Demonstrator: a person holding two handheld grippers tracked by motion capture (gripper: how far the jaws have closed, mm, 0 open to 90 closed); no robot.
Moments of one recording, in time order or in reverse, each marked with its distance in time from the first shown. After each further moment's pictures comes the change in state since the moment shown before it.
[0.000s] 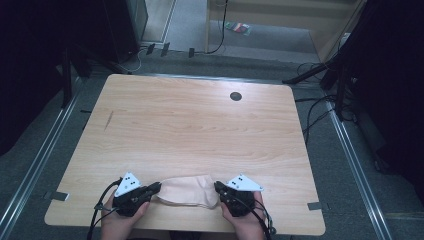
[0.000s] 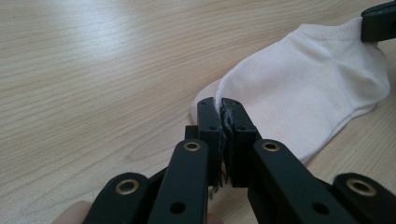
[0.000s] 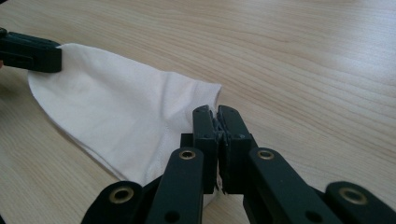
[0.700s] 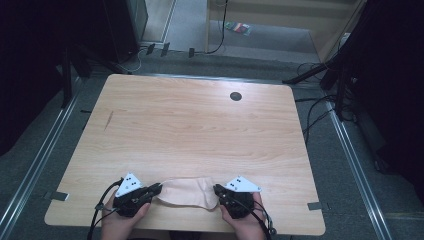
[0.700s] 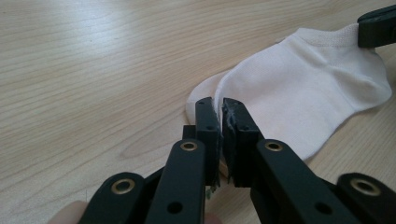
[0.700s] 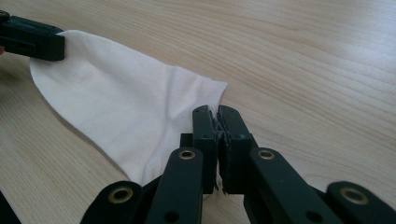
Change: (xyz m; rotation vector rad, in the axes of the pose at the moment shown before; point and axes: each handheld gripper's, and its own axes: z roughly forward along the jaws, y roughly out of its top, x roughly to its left) left arm -0.001 -0.002 0.002 0.020 -0.013 0.003; right arm 0.001 -0.004 0.003 0.042 0.008 -0.023
